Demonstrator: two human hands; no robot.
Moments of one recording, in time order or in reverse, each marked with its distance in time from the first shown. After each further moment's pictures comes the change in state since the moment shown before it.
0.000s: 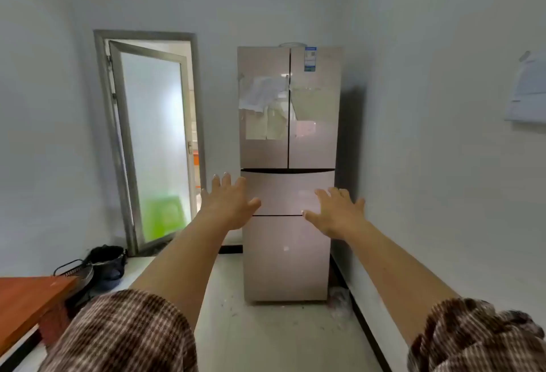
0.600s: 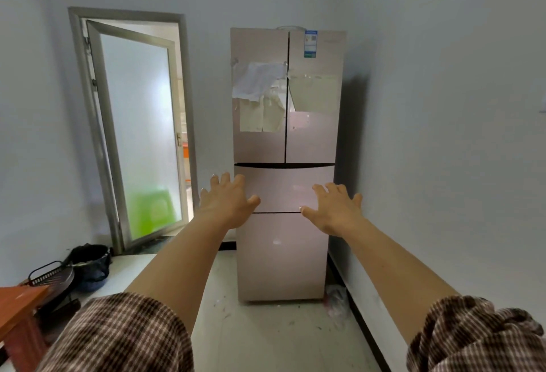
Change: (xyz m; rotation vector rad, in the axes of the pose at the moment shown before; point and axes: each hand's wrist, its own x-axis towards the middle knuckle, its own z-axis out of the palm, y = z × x) left_hand 0.078 -0.021 0.045 0.011 0.004 0.021; right_hand 0.080 -0.009 0.041 -0.061 0.044 0.006
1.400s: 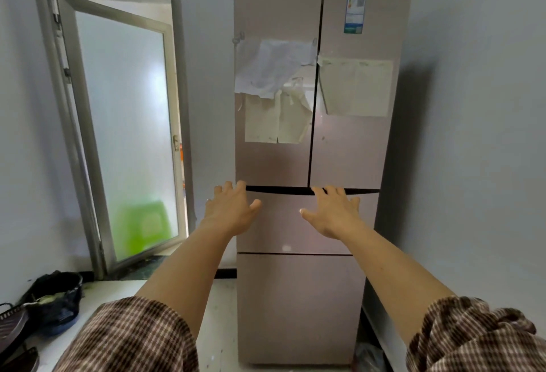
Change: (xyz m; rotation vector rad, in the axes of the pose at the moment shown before) left_hand 0.397 -0.068 0.167 -0.117 0.042 -0.043; right_hand 0.399 -0.025 0.139 0.049 -0.003 -0.051
